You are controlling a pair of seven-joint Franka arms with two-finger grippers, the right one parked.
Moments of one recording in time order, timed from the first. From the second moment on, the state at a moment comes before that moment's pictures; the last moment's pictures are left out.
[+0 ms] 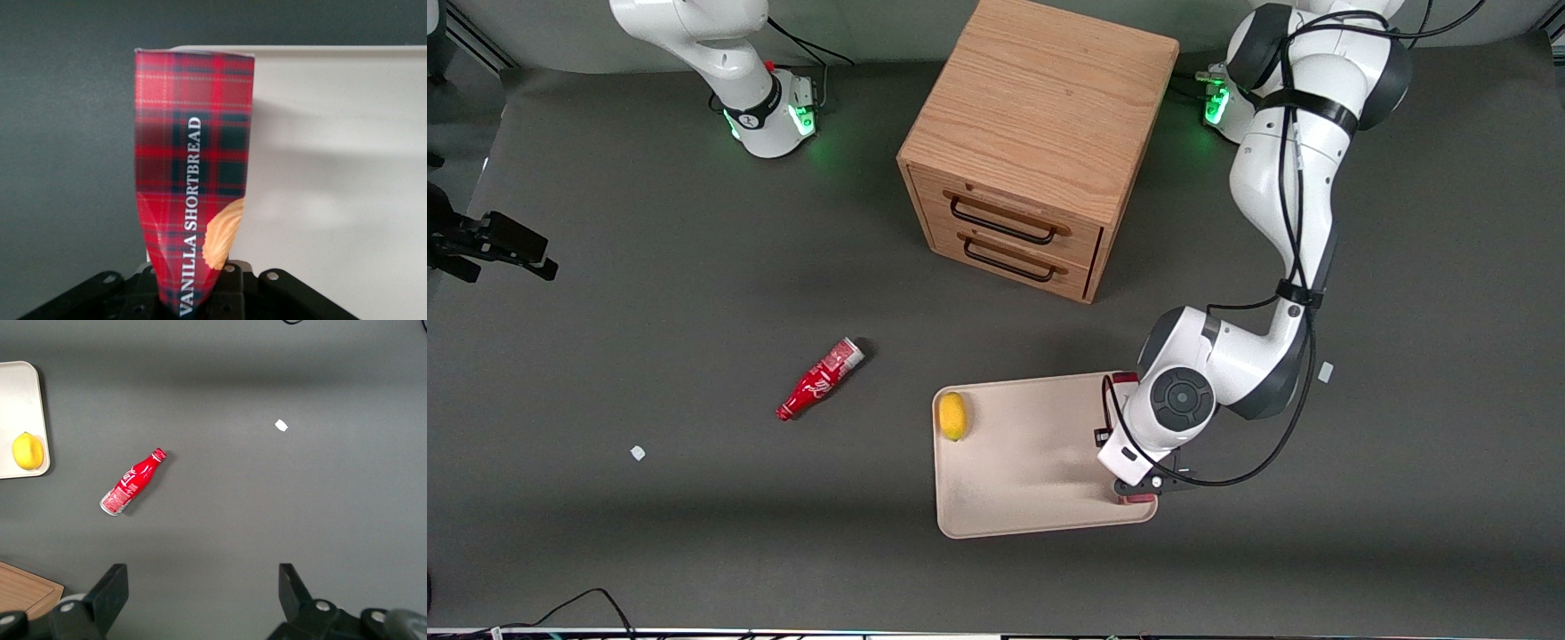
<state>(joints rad) -0.35 0.96 -0.13 -1.12 0.11 2.09 -0.57</state>
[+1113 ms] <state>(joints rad) -0.27 0.69 -0.12 -1.31 0.08 2.15 -0.57</state>
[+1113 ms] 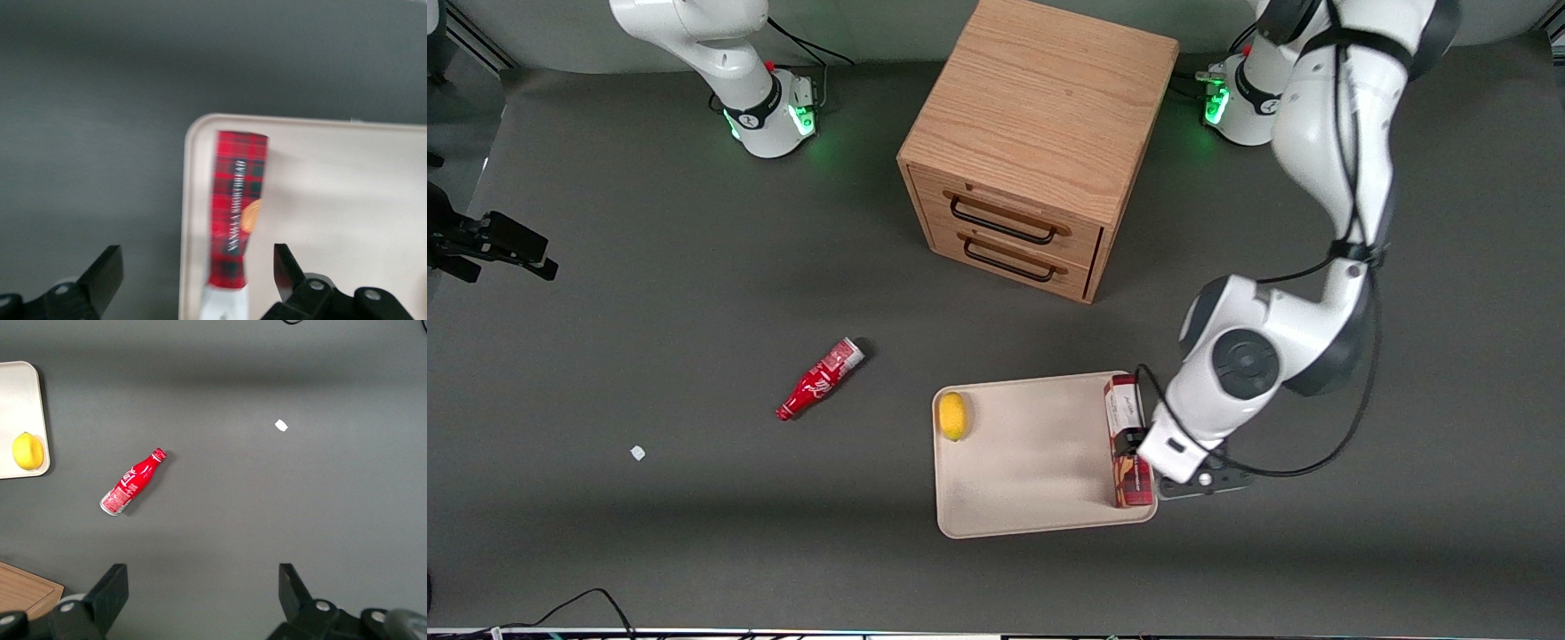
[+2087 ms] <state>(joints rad) 0.16 -0.02 -0.19 -1.74 0.00 1.72 -0.11</state>
